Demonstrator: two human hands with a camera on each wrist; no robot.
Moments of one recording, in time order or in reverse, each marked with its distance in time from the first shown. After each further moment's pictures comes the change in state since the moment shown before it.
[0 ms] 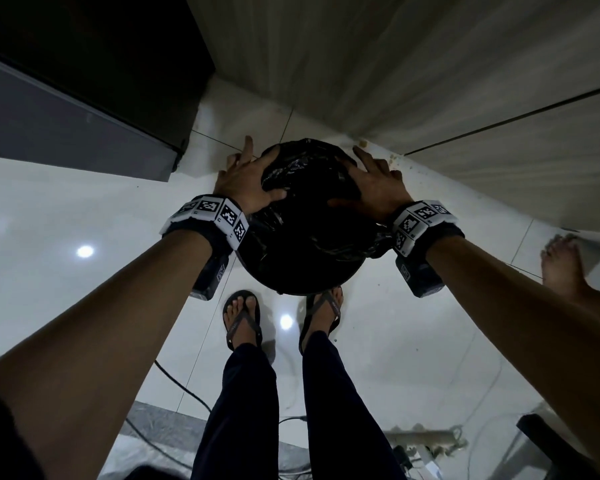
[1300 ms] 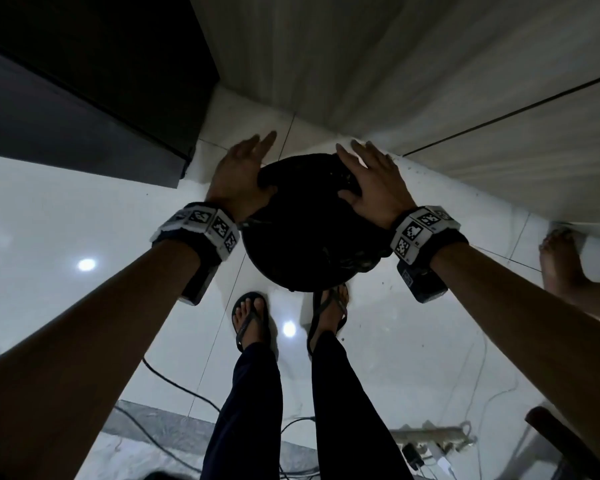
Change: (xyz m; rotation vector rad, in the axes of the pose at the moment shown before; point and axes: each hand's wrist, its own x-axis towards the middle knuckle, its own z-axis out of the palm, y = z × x) left_hand -0.022 -0.019 -0.015 -0.059 0.239 0.212; right_hand -0.024 -0.027 -0.007 0.073 0.196 -0.040
